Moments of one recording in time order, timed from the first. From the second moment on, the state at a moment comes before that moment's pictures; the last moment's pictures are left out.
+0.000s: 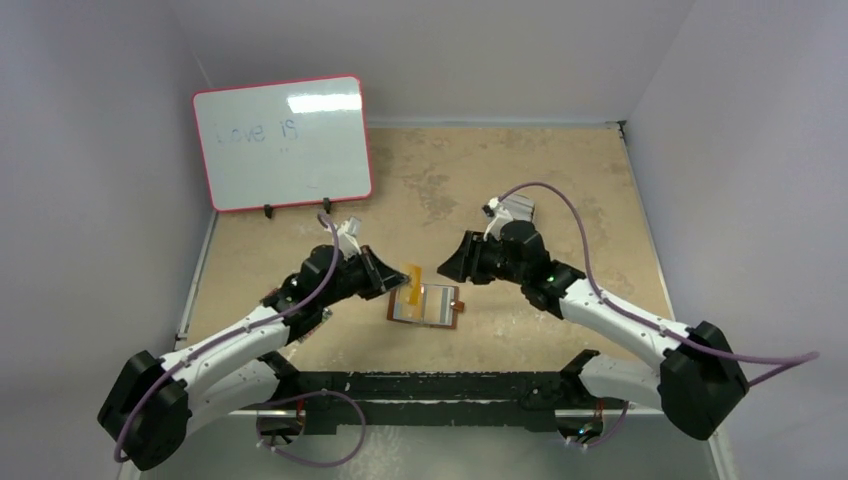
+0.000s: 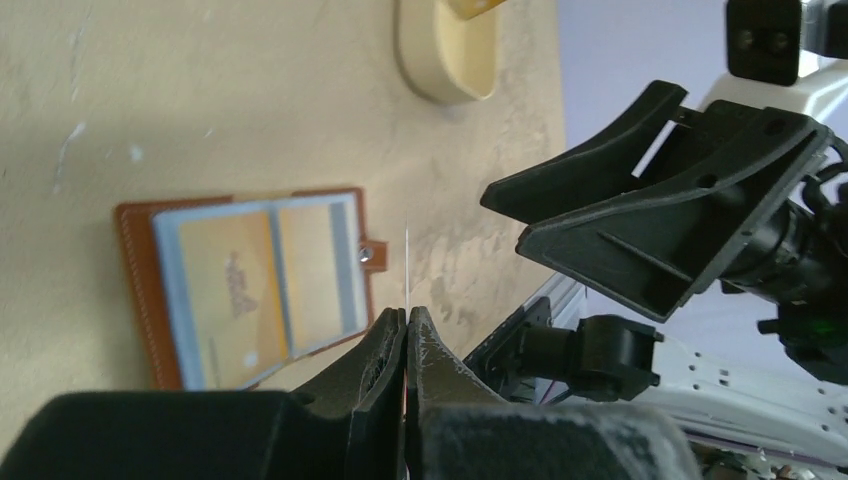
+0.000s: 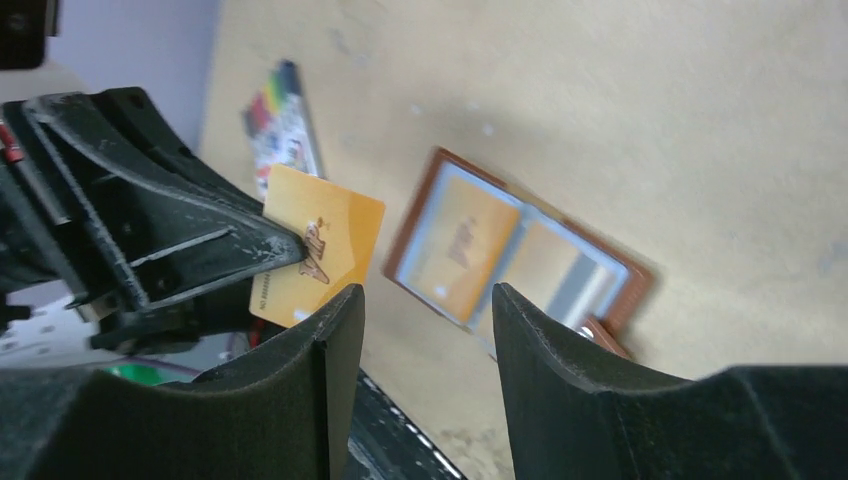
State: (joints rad) left arm -0.66 0.93 0.44 0.14 0.21 -0.99; right arm 0.65 1.11 0.63 0.02 -0.25 0.74
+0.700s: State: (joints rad) left arm -0.66 1.30 0.27 0.52 0.31 -1.10; right arm 0.75 1.44 0.61 -0.05 -0.11 0.69
